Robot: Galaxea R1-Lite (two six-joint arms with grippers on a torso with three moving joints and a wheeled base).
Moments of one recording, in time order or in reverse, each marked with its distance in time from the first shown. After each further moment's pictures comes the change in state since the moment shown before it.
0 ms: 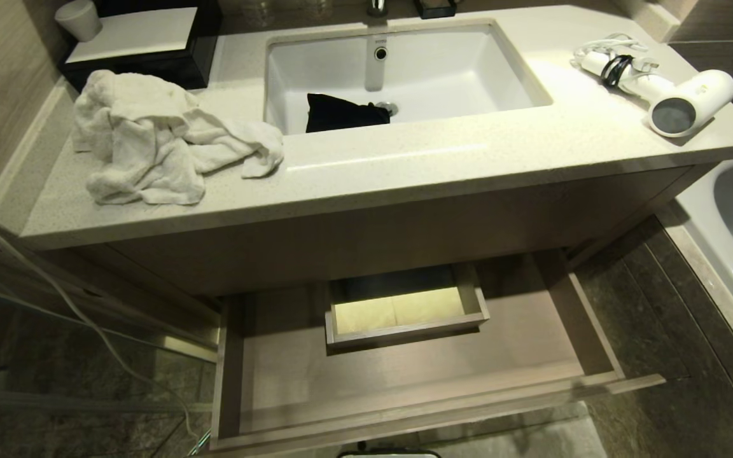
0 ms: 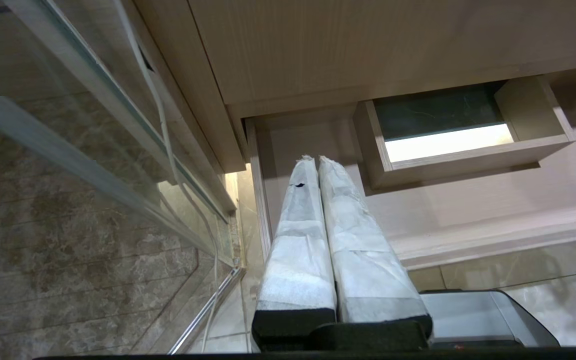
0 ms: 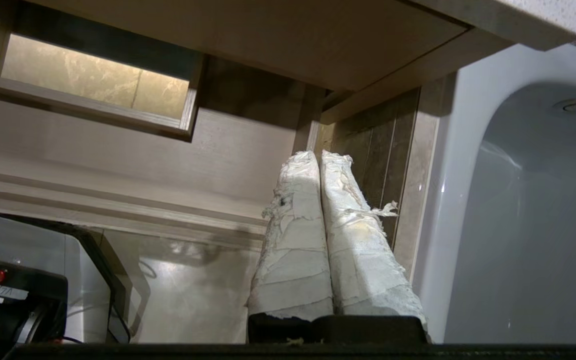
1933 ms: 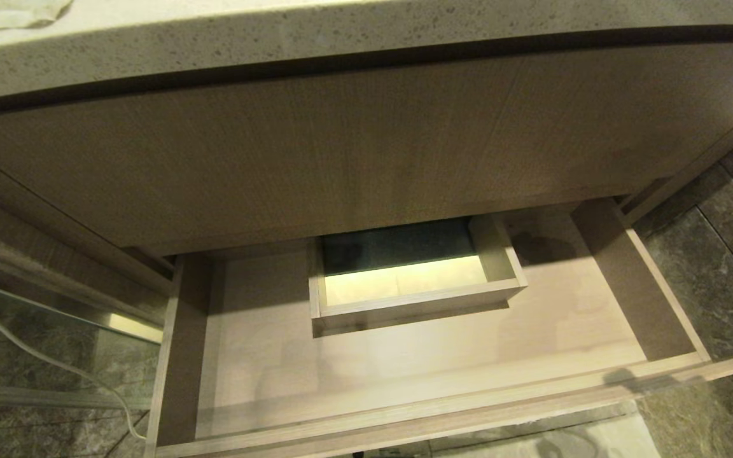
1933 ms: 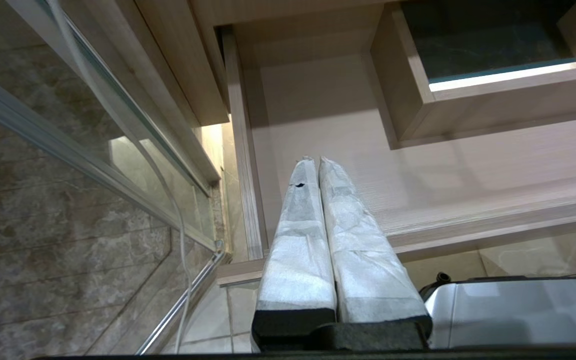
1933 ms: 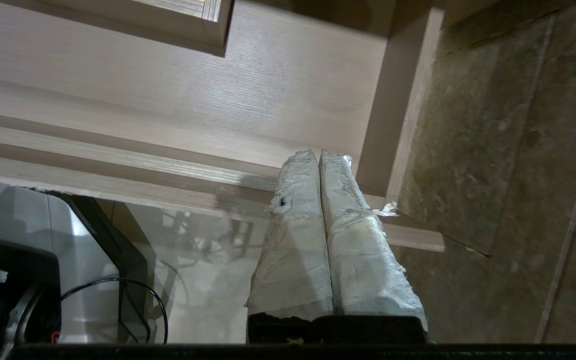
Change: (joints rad) left arm 0.000 0.000 0.000 0.000 0.000 0.000; right arm 0.006 -0.004 0.149 0.028 -0.004 -0.005
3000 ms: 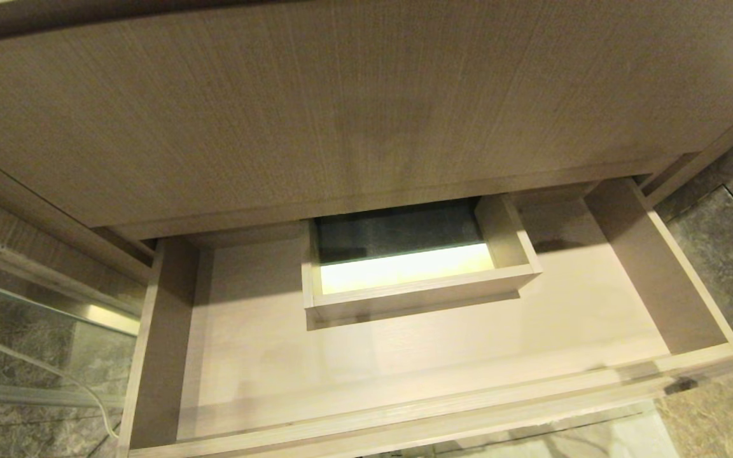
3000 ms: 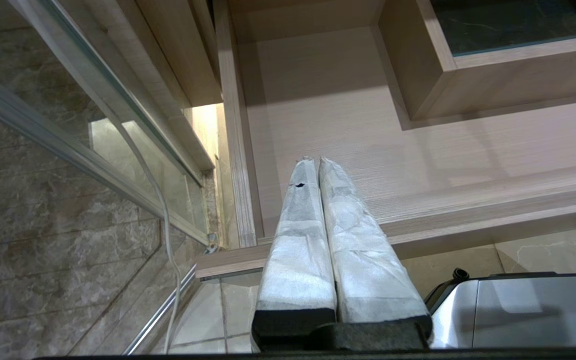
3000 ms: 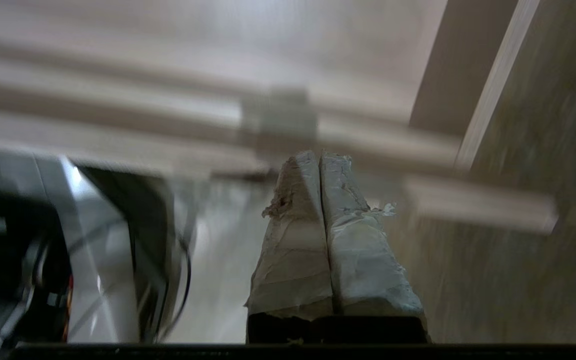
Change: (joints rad) left arm 0.000 0.000 0.000 0.000 0.000 0.000; right arm 0.041 0.134 -0.003 0.099 -0.101 -0.003
